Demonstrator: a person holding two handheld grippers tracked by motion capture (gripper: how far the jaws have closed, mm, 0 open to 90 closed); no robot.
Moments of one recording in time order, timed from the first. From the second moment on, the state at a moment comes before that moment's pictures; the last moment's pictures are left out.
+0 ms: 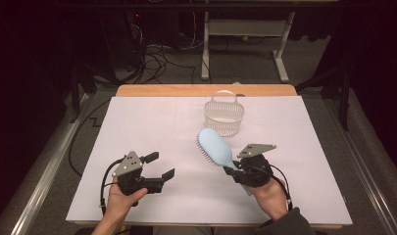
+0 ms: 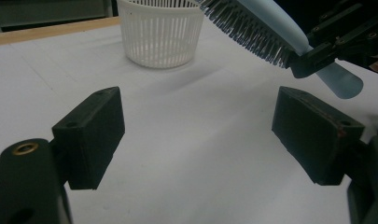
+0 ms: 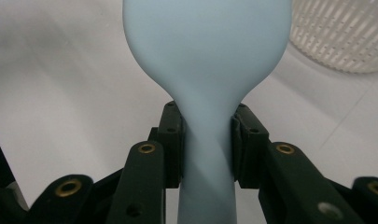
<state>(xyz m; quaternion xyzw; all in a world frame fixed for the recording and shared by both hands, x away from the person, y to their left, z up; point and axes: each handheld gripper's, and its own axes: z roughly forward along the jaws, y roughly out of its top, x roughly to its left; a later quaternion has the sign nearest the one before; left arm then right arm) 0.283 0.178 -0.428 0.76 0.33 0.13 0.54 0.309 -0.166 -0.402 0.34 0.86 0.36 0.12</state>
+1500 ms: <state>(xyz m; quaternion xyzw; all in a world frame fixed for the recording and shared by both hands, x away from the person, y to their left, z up) 0.289 0.137 -0.431 0.79 0.31 0.09 0.53 0.298 -0.126 -0.405 0.30 0.87 0.38 0.11</state>
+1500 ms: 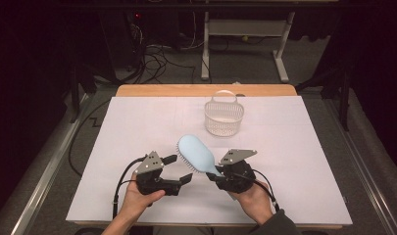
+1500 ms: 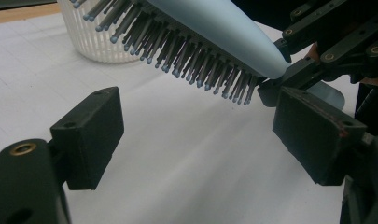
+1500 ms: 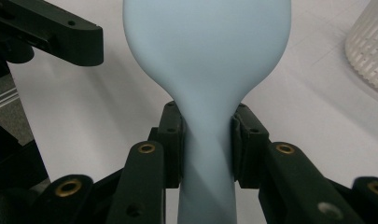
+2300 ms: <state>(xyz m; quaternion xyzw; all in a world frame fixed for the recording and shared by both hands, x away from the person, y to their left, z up) 0.292 0.134 -0.434 0.78 0.32 0.07 0.53 0.298 -0.099 -0.411 0.27 0.88 0.38 0.09</state>
